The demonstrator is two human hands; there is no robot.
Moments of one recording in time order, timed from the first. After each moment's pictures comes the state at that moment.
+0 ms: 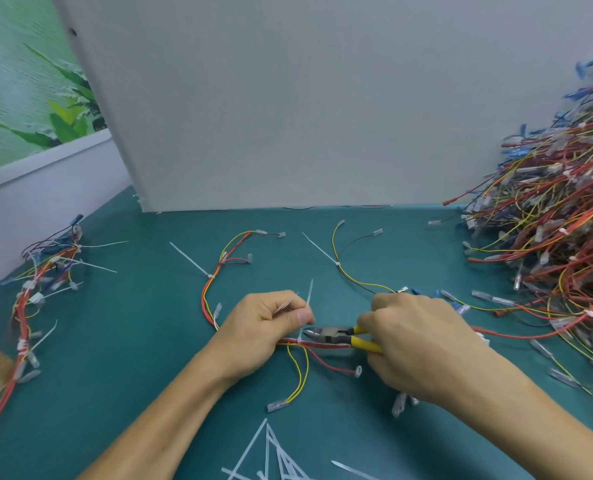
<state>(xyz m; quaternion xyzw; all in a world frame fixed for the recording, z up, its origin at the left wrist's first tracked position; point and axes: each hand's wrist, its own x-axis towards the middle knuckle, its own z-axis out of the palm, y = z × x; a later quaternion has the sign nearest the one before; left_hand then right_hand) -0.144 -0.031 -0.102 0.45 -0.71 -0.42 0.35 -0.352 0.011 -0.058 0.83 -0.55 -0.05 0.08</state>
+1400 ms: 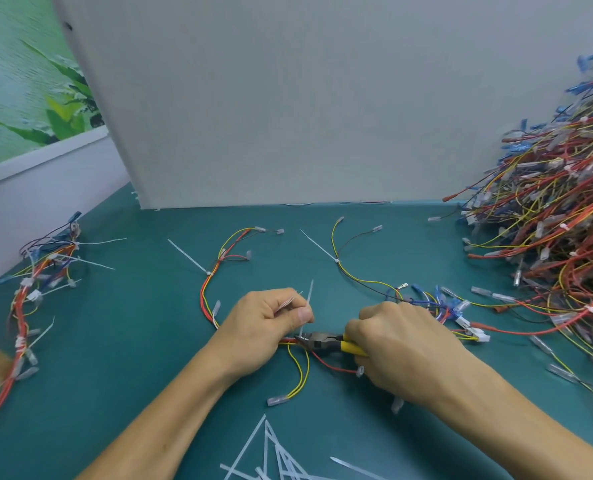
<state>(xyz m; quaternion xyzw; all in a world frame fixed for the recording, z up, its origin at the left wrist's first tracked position) -0.147 -0.033 -0.107 0.46 -0.71 -0.41 0.34 -0.346 0.005 -0.074 0.84 -0.53 -0.05 0.04</state>
